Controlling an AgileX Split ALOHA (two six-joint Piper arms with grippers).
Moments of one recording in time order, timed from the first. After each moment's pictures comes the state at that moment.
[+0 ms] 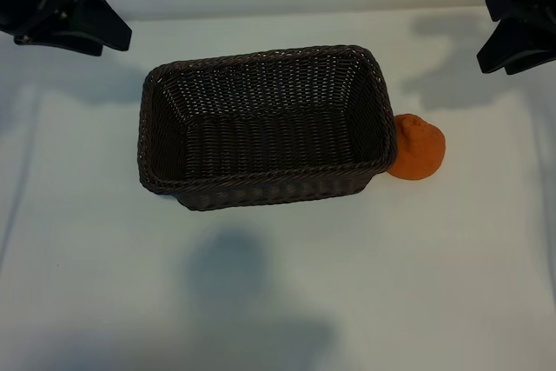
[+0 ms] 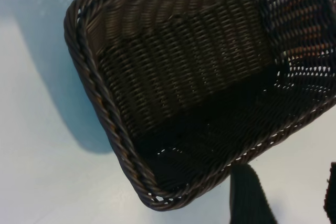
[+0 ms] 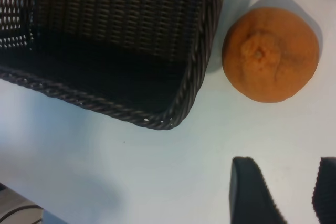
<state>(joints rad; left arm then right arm) -0.05 1.59 -1.48 -0.52 1.18 0.23 -0.09 1.62 -1.40 0.49 1.22 -0.28</state>
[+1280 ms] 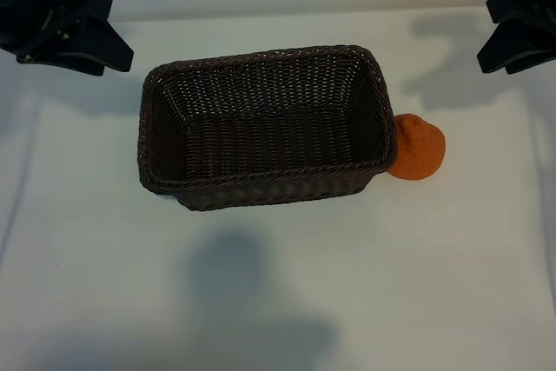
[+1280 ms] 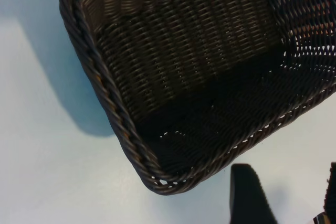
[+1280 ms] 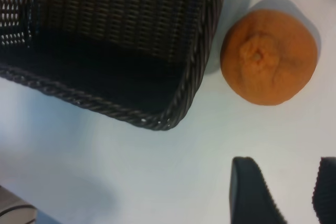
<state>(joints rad) -0.05 1.58 -1.42 -0.52 1.18 0.26 -0.09 1.62 -1.40 0.49 1.20 -0.31</state>
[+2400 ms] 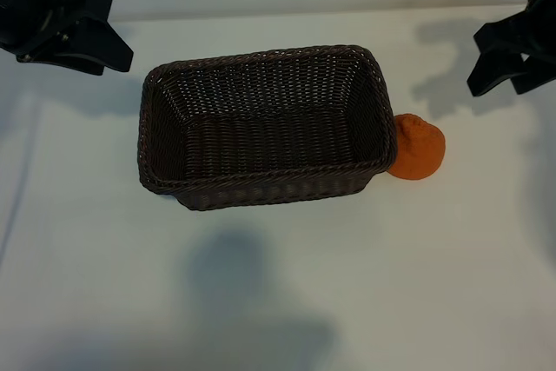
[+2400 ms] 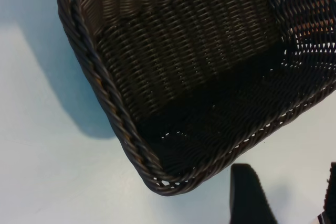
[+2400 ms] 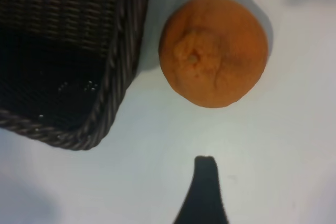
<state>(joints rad) -0.05 1.58 -1.42 -0.52 1.18 0.28 -0.09 1.78 -1.40 0.39 1.15 -0.33</state>
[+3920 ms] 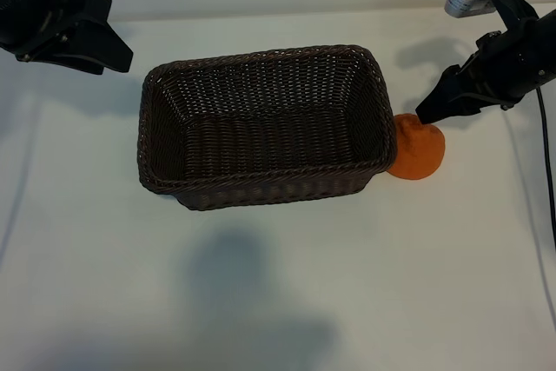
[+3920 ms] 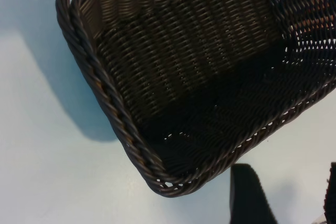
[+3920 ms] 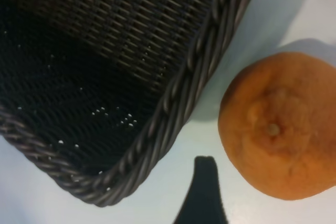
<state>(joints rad) -0.05 1.58 -1.42 -0.52 1.18 0.31 -0.09 1.86 -1.21 0.75 0.89 -0.86</state>
